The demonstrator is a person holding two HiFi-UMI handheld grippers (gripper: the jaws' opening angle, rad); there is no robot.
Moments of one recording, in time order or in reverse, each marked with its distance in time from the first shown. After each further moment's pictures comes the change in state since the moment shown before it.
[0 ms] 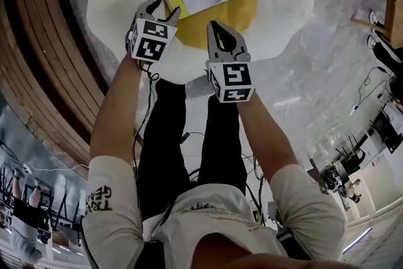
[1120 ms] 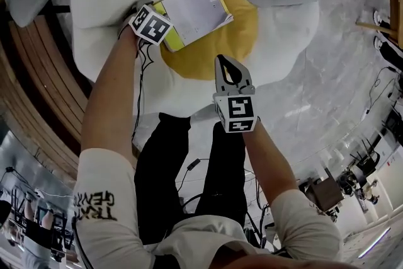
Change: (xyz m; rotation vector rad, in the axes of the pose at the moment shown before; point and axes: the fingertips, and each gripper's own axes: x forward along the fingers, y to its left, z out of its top) left arm 0.147 0.082 -0.042 0.278 0.368 -0.006; right arm 0.022 -0.043 -0.068 0.026 0.063 -0.074
